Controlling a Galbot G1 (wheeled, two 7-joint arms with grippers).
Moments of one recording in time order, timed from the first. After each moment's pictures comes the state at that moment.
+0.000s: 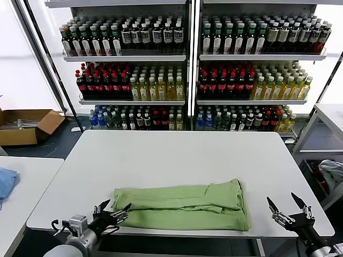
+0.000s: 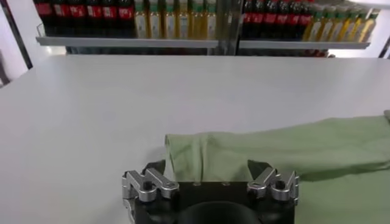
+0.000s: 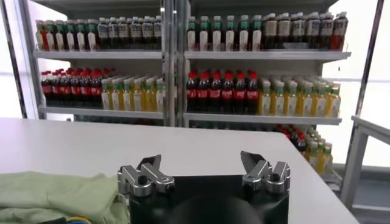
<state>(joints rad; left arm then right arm) 1.50 -1.10 -0.49 -2.07 -0.52 0.56 -0.07 -1.78 1.20 1.00 2.09 0.50 -0.08 -0.32</state>
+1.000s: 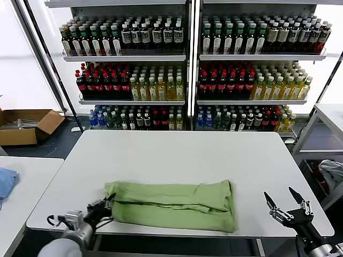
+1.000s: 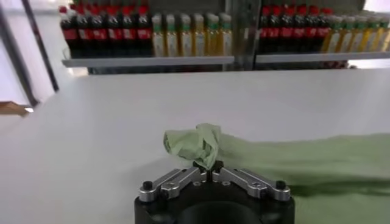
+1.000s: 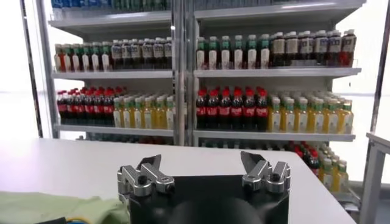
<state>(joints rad) 1.45 -1.05 -0.60 -2.00 -0.53 0.48 -0.03 -1.75 1.22 0.97 2.15 0.52 -0.09 -0.34</state>
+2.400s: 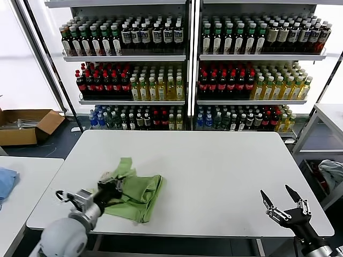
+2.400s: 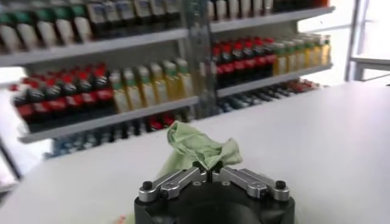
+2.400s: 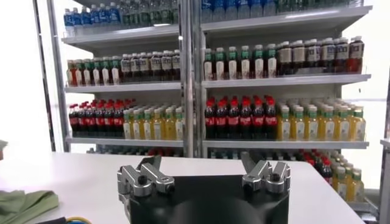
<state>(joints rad) 1.29 -0.96 -0.35 -2.10 -0.44 0.51 -0.03 -1.78 1.25 0.98 2.21 0.53 -0.09 -0.34</state>
